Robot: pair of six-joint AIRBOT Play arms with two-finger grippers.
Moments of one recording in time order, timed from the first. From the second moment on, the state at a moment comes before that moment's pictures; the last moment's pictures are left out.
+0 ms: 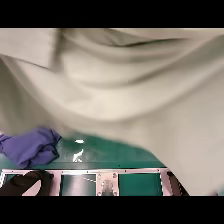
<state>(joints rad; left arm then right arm) -0.16 -0.92 1.94 1.10 -1.05 -1.41 -0.64 -0.72 1.79 -0.55 0.95 1.31</state>
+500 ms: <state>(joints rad) -0.16 -1.62 1.72 0.83 -1.02 -1.23 -0.55 -1.08 1.10 -0.60 0.86 1.19</state>
